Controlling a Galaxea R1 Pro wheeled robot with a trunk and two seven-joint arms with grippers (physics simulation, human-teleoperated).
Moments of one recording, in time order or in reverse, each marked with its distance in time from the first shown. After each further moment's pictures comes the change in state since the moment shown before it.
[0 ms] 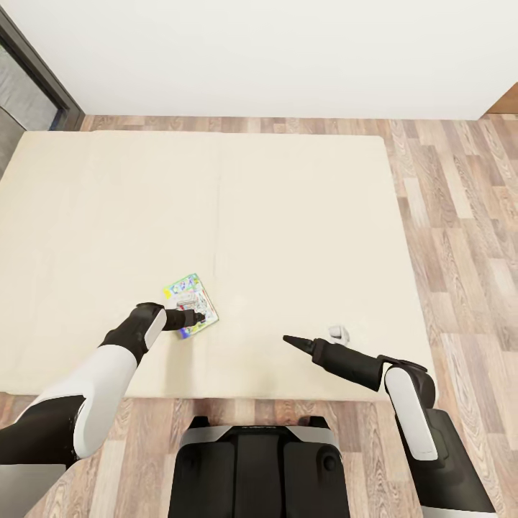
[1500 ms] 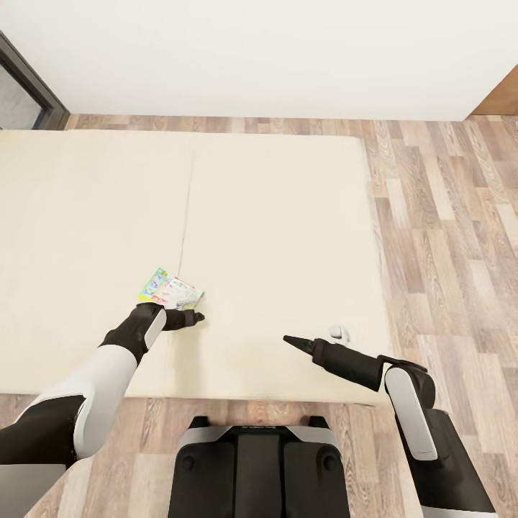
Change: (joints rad) left arm 0.000 0.000 0.002 0.000 0.000 0.000 0.000; right arm 0.000 0.000 -0.001 0.001 0.002 -0.001 -0.002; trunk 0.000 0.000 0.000
